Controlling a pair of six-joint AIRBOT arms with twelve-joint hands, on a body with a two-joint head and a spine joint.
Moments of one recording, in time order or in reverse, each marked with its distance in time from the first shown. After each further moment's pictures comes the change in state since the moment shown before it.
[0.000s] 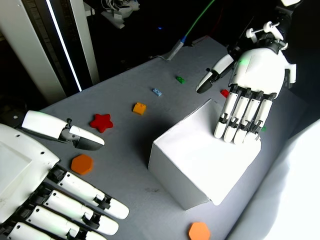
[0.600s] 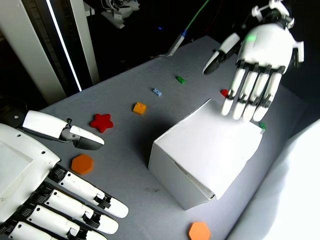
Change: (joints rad) left arm -0.113 0.251 -0.214 0.125 -0.045 -0.047; right arm 0.000 0.000 -0.004 0.000 -0.001 -0.010
